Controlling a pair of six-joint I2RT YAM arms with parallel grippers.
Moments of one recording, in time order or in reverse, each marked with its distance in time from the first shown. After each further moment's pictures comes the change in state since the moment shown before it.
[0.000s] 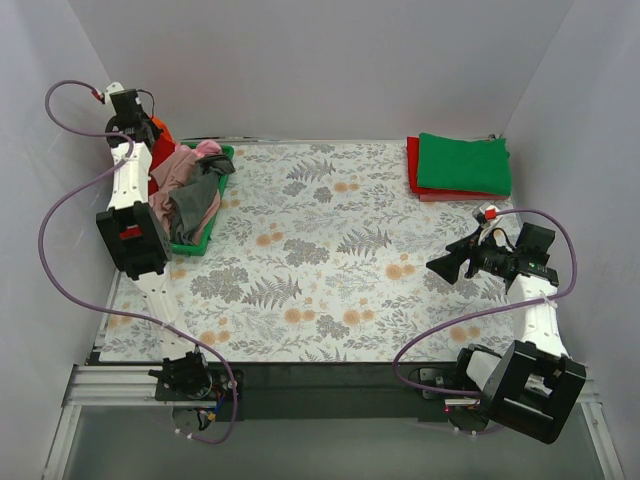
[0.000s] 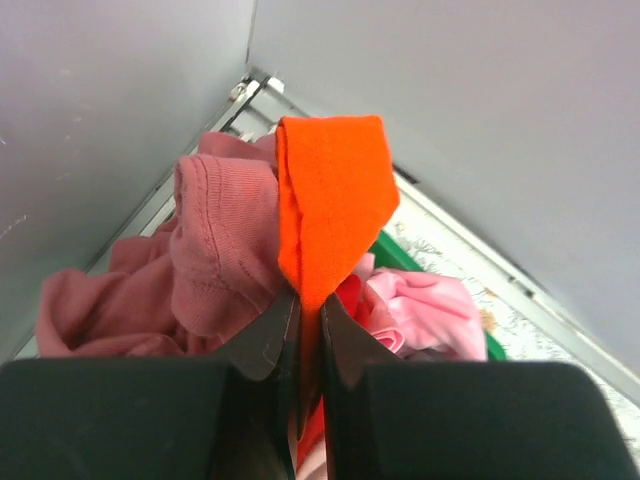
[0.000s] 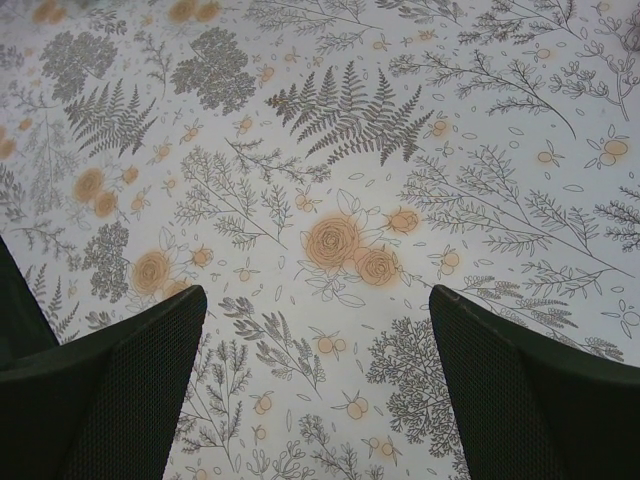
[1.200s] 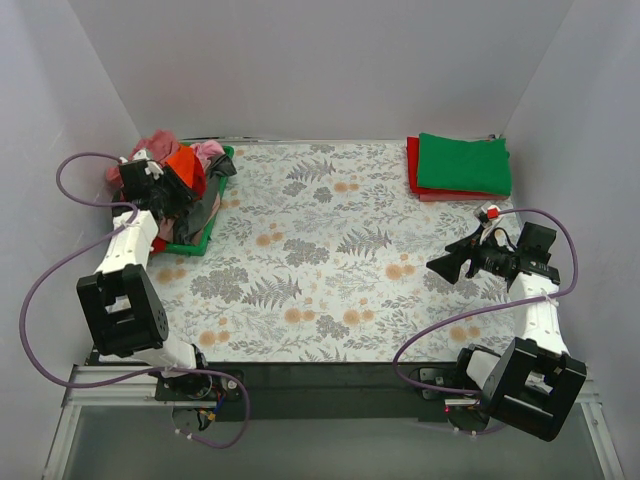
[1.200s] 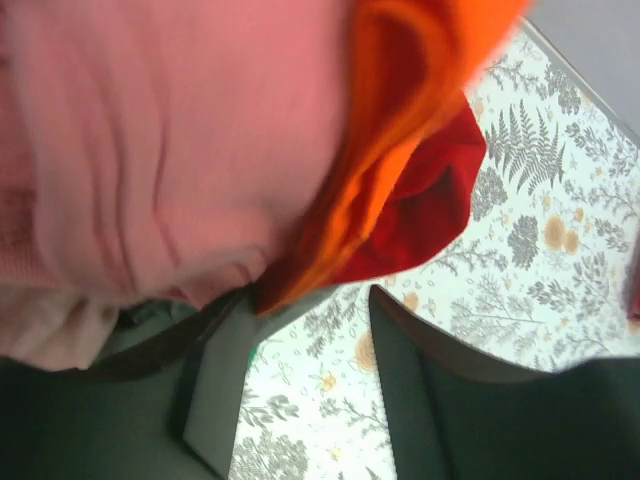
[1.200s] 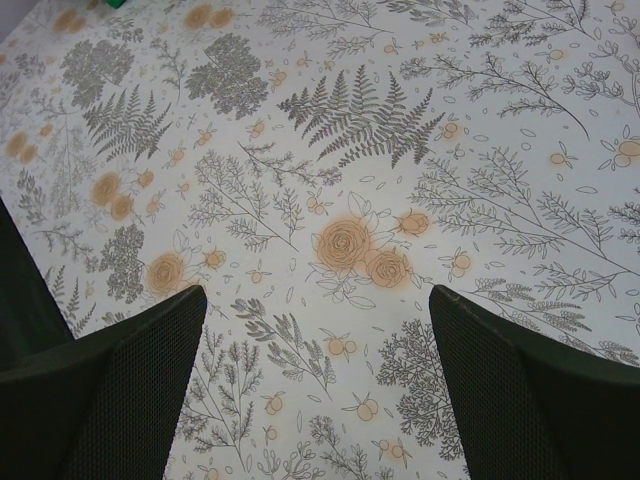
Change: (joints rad) left arm 0.003 -0.724 -1.044 0.190 0.444 -0.061; right arm -0.011 0.016 0.013 -0.025 -0.030 -0.002
